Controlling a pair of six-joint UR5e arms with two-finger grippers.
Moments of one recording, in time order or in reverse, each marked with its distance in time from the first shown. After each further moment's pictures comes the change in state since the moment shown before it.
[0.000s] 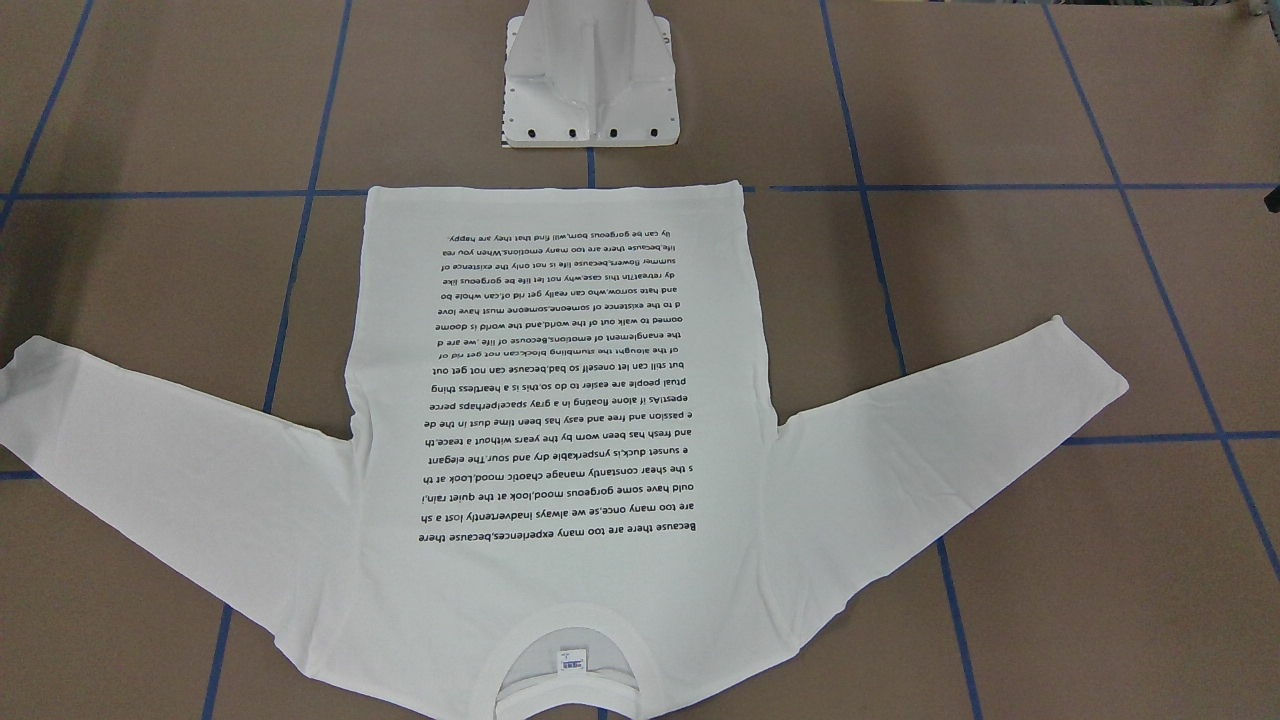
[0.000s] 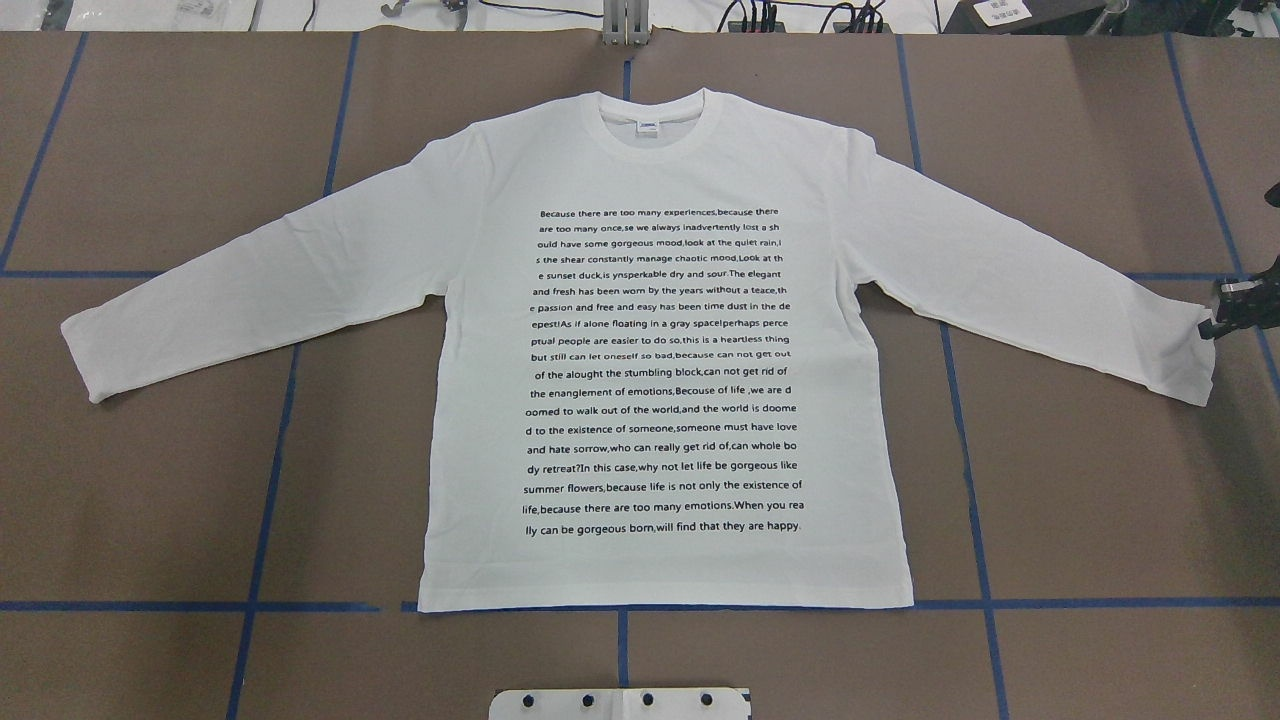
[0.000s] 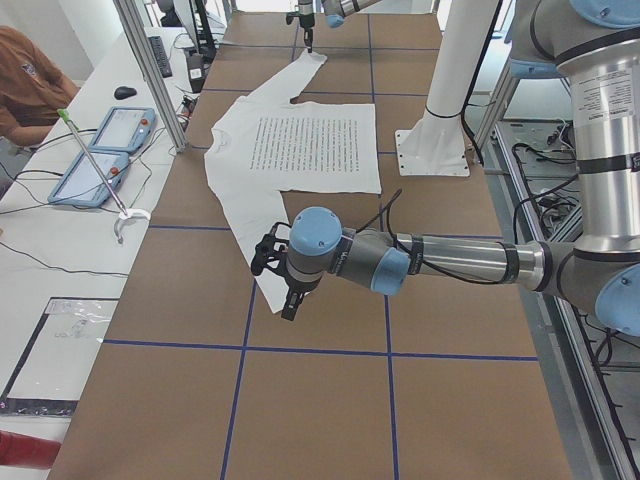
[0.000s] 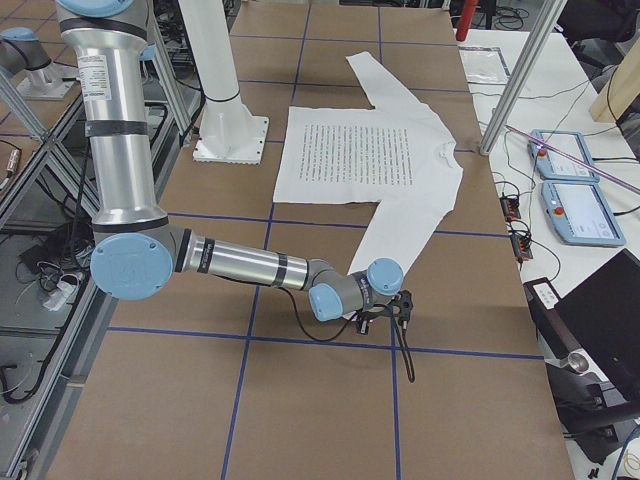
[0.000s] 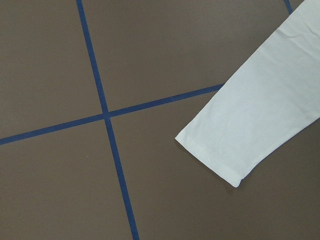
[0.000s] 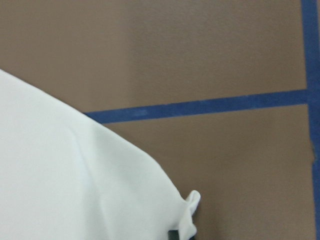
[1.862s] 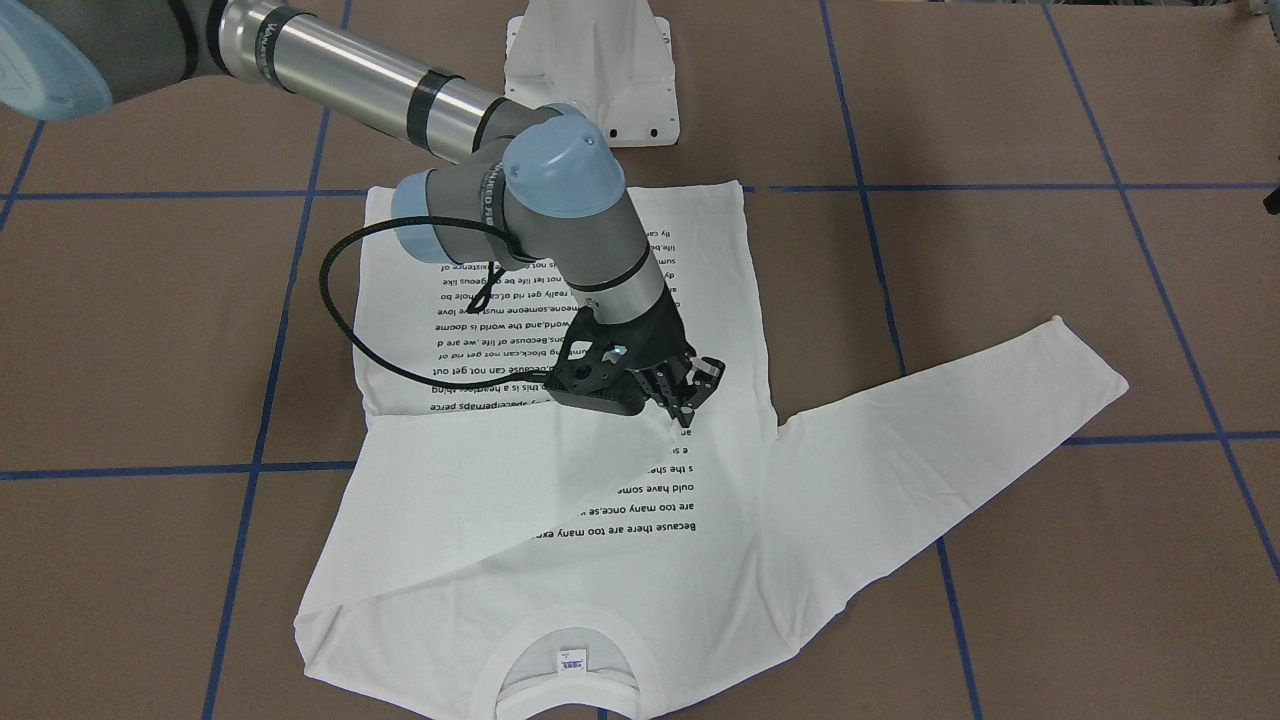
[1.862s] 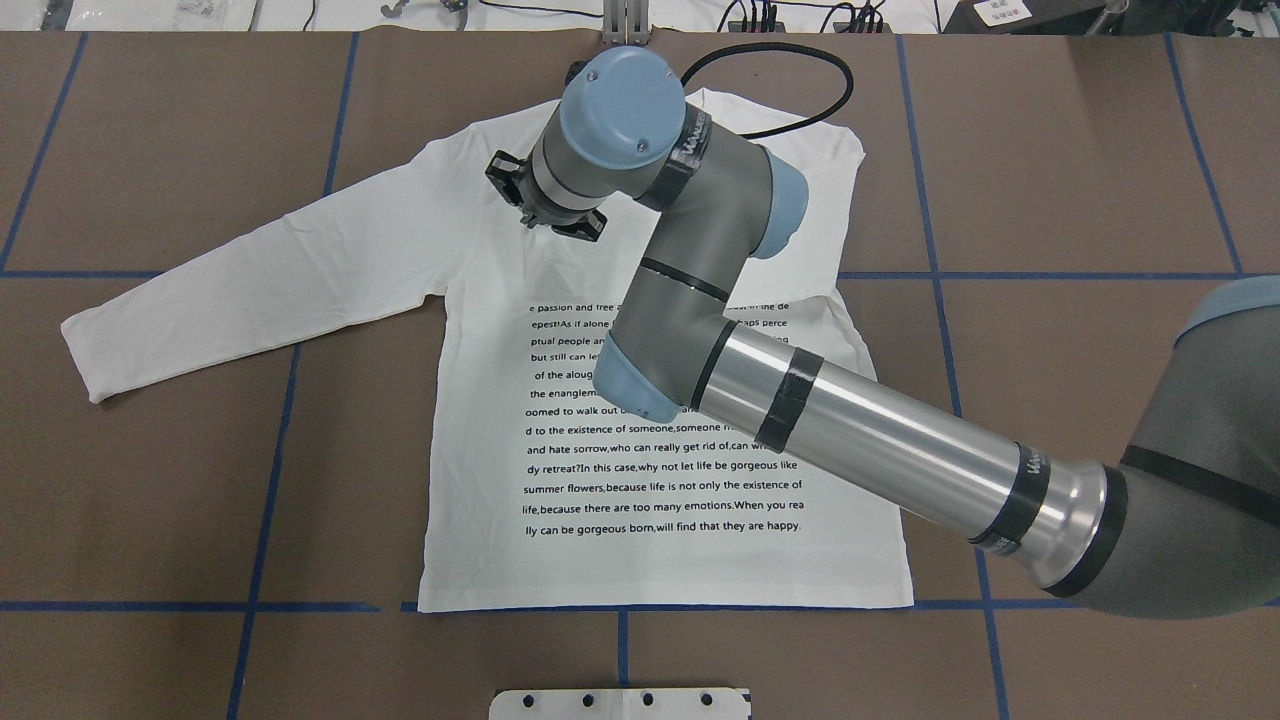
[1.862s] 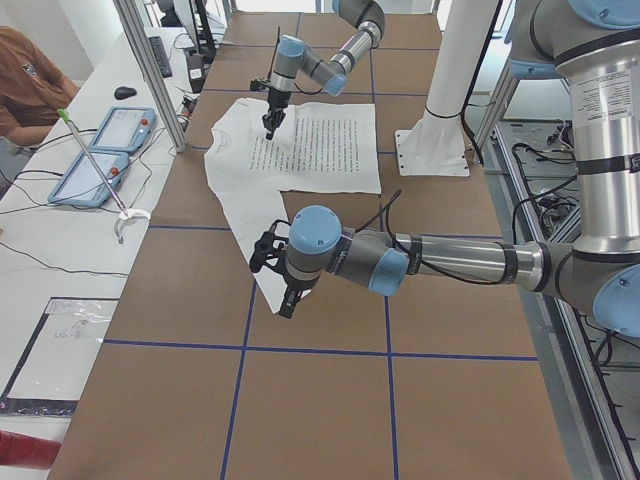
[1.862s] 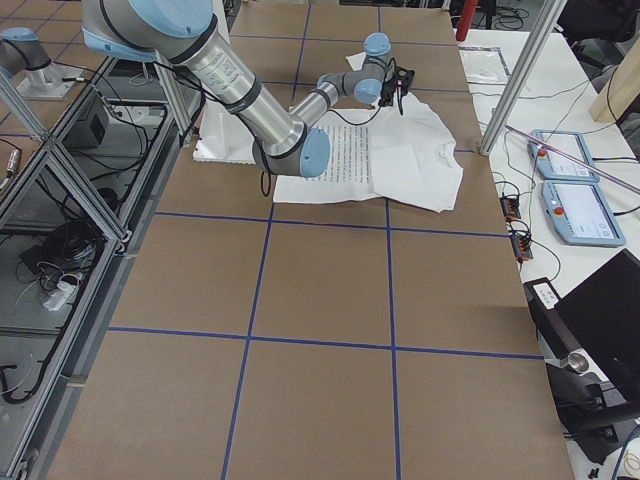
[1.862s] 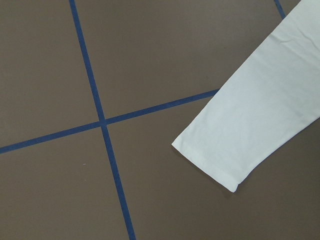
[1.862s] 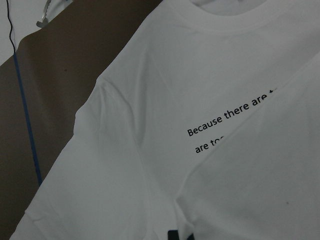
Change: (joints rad) left arm 0.002 -0.005 0.002 -0.021 -0.002 -0.001; right arm -0.649 0.971 -0.166 0.024 -0.636 1.128
